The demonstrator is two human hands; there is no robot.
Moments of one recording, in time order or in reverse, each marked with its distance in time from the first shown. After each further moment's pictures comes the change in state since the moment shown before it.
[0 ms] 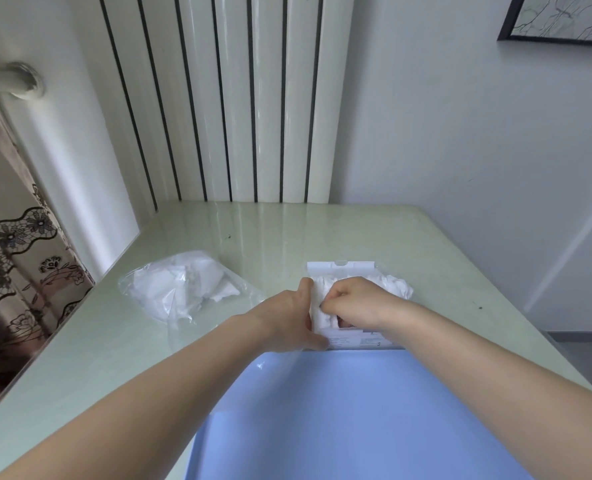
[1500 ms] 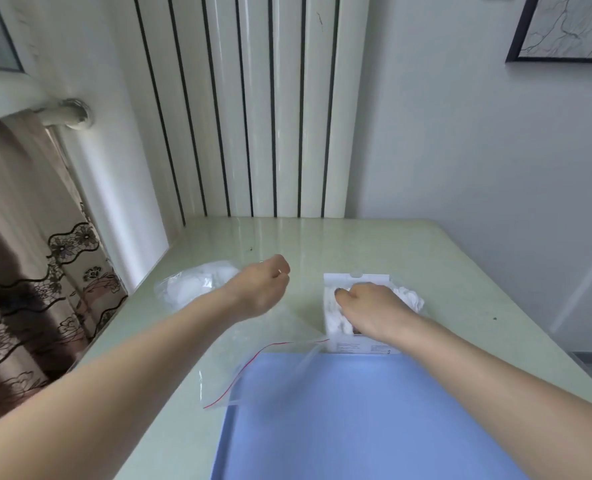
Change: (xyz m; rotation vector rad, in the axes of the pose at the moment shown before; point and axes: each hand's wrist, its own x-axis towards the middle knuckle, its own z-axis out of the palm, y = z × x) left_hand -0.047 -0.010 -0.074 -0.127 0.287 -0.161; right_hand -0.022 -0.009 0.004 -0.175 0.167 -0.108
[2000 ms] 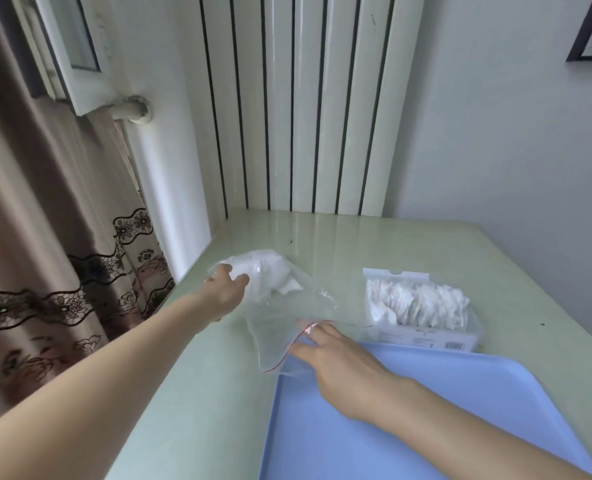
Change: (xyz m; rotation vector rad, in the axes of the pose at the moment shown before) left_hand -0.043 -0.113 -0.027 -0.242 0.136 -0.489; right_hand -0.059 -0.044 0.095 -0.364 -0.134 -0.718
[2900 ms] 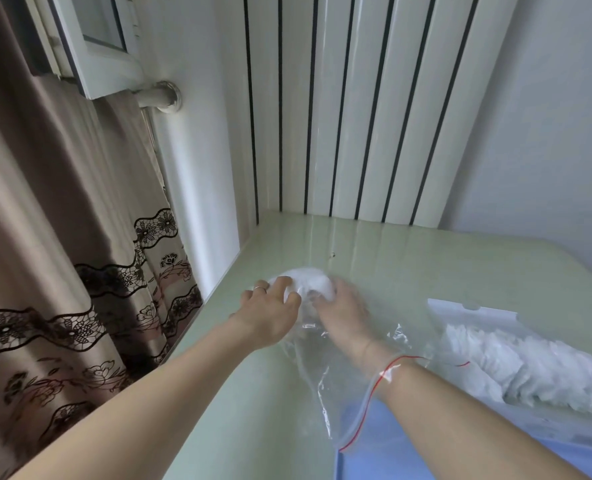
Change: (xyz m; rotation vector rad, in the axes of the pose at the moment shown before) left_hand 0.083 -0.012 0.009 0.329 -0.006 0.222; right_hand 0.207 0.043 0.024 0.615 0.500 0.558
